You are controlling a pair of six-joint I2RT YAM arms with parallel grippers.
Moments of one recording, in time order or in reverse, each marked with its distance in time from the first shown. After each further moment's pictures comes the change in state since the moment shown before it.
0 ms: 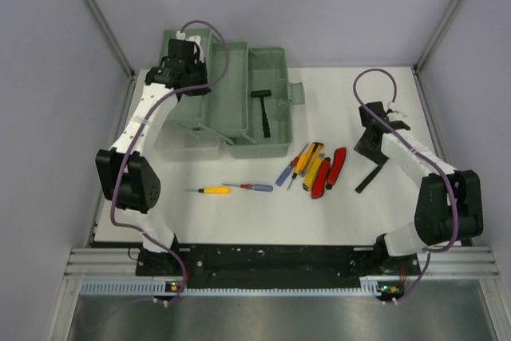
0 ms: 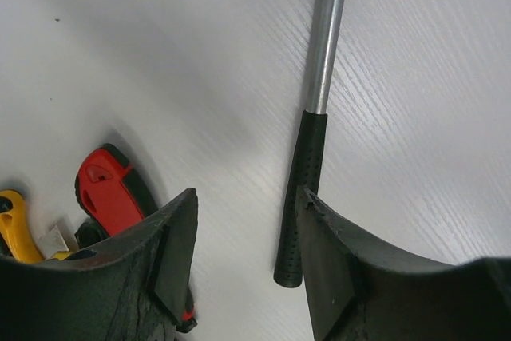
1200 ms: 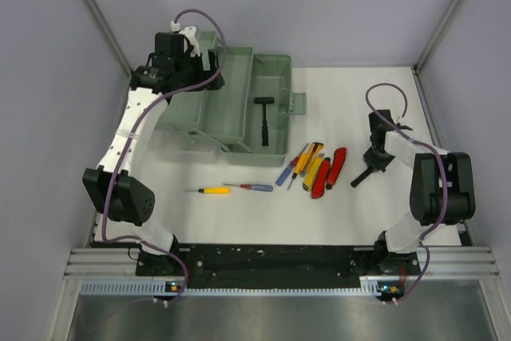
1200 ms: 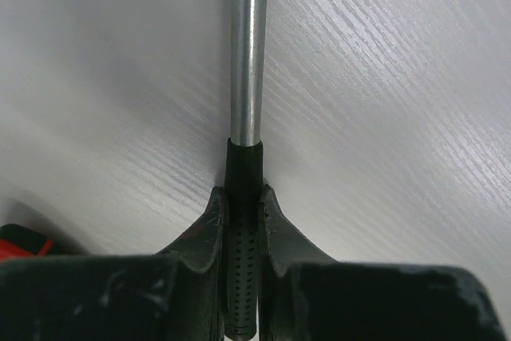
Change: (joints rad) left arm -0.004 -0.103 0.039 -0.066 0.111 0.016; right arm -0.135 0.152 -0.072 0.085 -0.096 0.070
